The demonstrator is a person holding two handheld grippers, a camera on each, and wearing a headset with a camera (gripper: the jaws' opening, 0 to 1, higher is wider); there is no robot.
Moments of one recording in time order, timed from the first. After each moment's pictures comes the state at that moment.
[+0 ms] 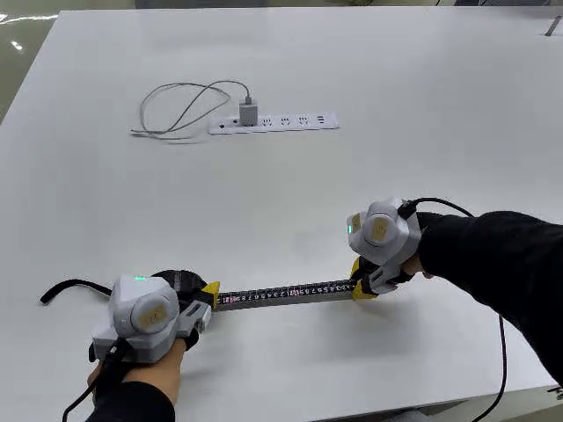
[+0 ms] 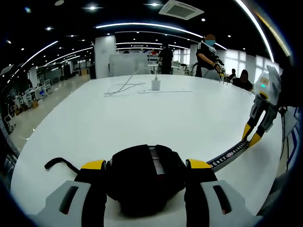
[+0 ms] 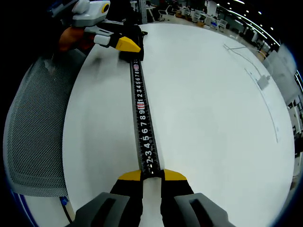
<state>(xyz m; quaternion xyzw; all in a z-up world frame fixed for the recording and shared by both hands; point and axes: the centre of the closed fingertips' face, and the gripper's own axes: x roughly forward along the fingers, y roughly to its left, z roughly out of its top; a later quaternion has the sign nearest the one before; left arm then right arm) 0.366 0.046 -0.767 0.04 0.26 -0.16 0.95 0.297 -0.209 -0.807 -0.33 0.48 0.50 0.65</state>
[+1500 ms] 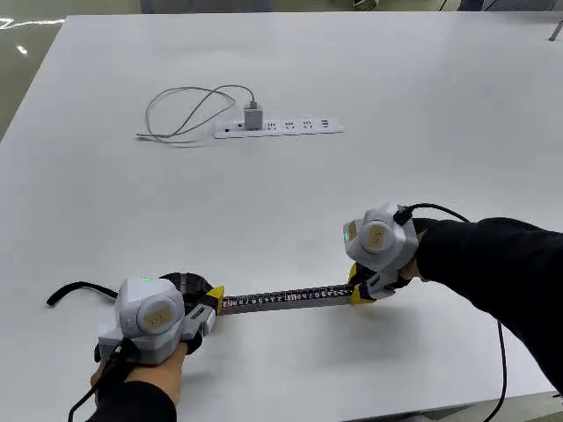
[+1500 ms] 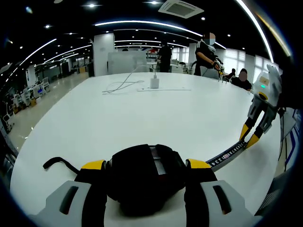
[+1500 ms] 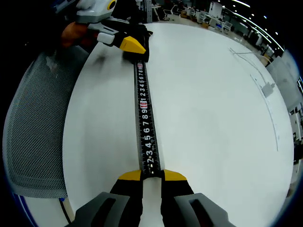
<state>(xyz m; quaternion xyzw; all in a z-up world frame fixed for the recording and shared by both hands) 0.366 0.046 -0.769 0.04 0.27 -0.17 0.95 0.298 -0.195 -0.808 -0.35 0.47 0.51 0.63</state>
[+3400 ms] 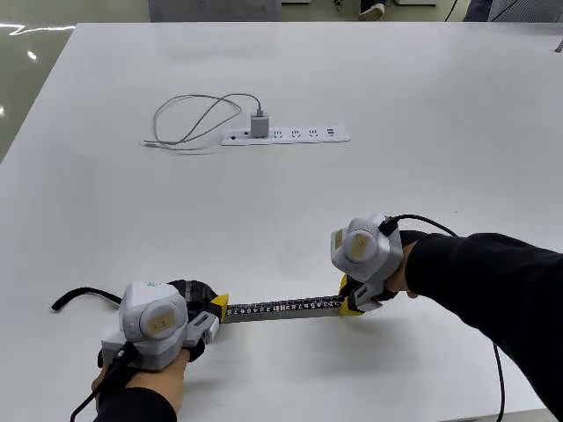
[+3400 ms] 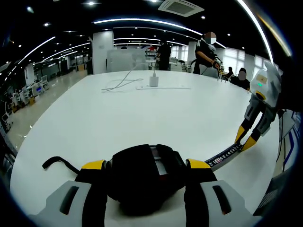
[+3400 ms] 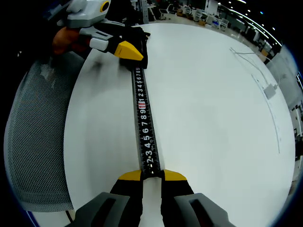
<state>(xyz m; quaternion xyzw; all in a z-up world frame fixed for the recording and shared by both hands) 0.366 0.046 -0.769 0.04 0.28 -0.17 0.94 0.301 -0.171 -0.808 -0.34 0.48 0.50 0.64</state>
